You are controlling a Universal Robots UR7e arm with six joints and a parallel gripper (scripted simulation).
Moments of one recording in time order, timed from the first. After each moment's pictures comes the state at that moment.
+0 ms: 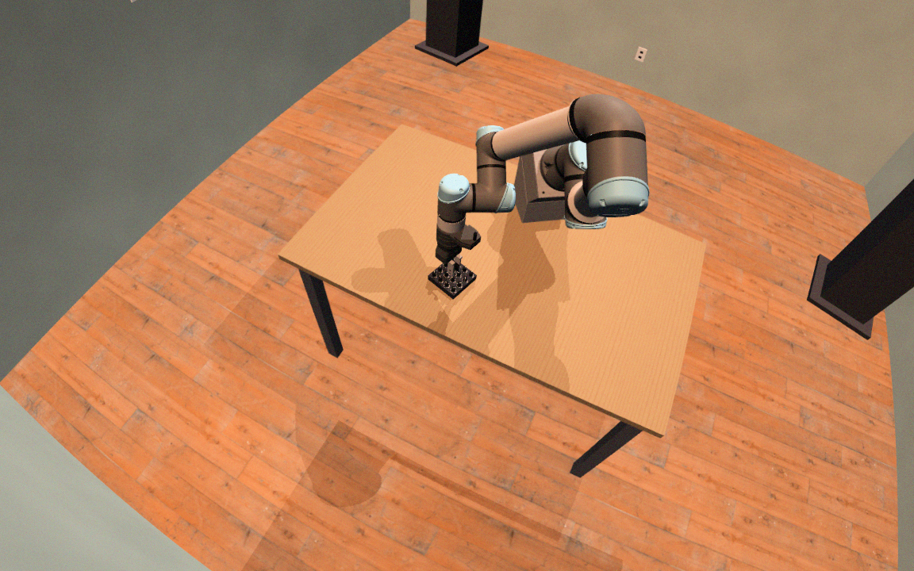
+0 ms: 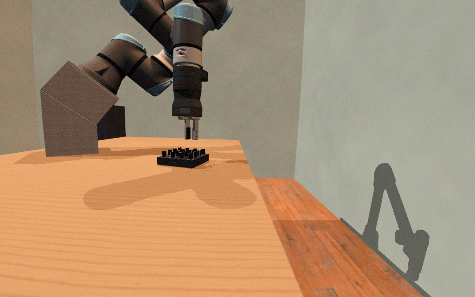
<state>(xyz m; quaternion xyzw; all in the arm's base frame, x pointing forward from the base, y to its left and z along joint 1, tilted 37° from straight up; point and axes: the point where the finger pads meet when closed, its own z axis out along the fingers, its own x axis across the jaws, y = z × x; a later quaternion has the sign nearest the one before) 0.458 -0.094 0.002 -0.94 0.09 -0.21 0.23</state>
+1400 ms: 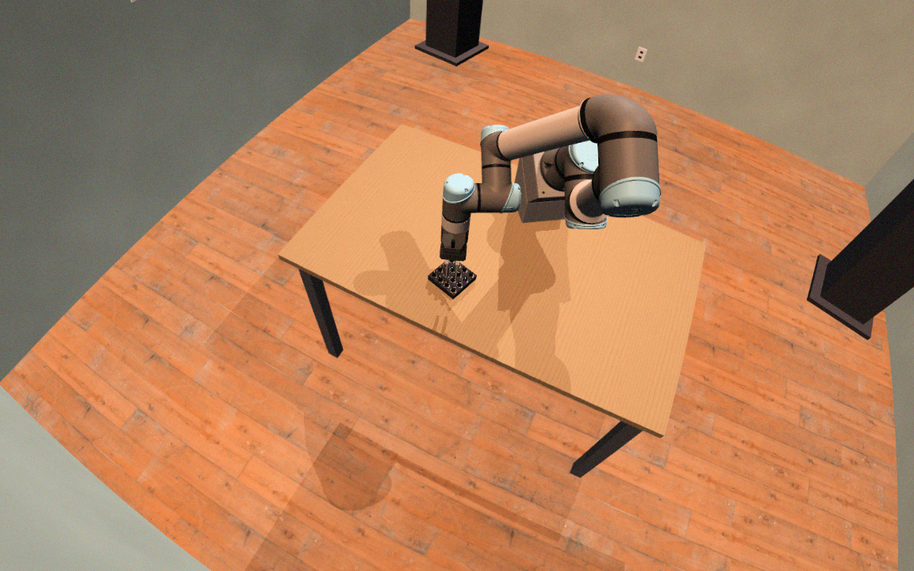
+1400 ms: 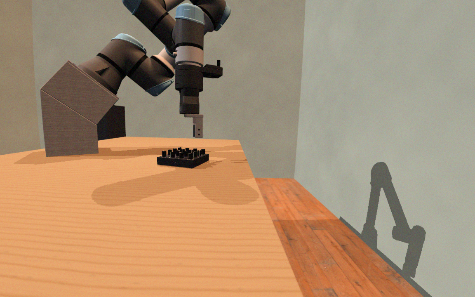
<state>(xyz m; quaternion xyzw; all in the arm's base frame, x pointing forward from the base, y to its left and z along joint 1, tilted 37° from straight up) 0.471 -0.097 0.016 -0.81 0.49 -0.09 0.31</state>
